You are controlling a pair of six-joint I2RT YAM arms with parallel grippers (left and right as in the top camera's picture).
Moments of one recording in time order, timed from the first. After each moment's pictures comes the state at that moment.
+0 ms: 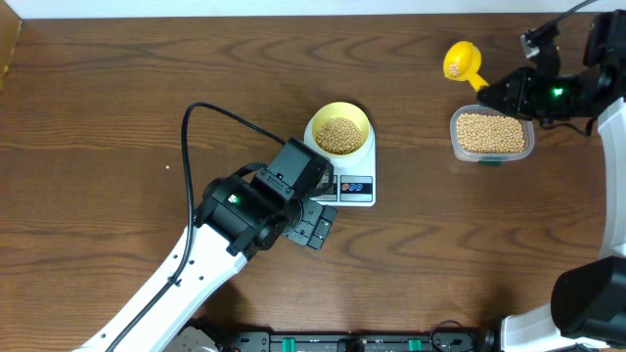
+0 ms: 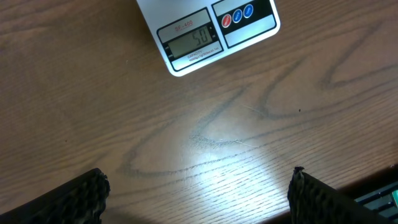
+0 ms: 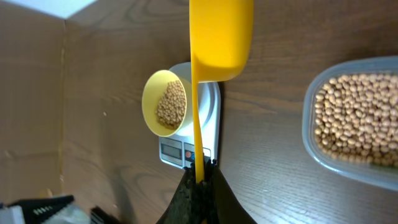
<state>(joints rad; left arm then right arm) -0.68 1.28 1.23 -1.17 -0.04 -0.20 -0.20 1.70 1.69 -1.16 -0.74 0.03</state>
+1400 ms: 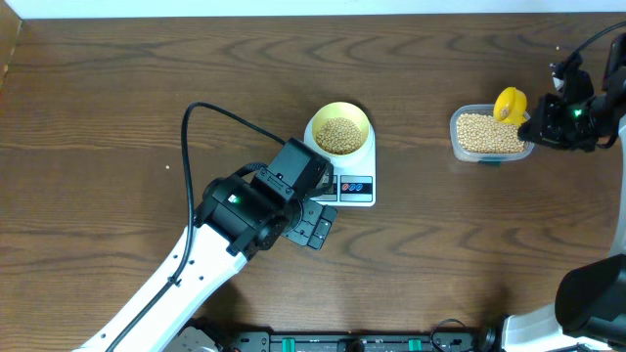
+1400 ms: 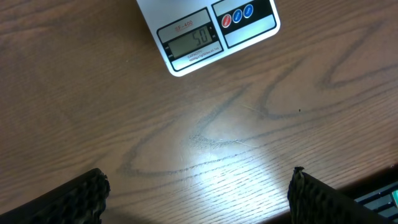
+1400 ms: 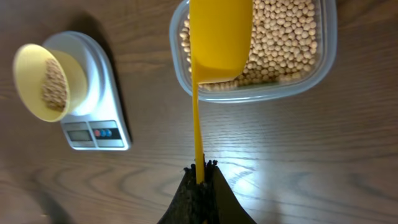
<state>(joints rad) -0.68 1.28 1.23 -1.17 -0.04 -0.20 -0.28 1.70 1.69 -1.36 -0.37 -0.06</state>
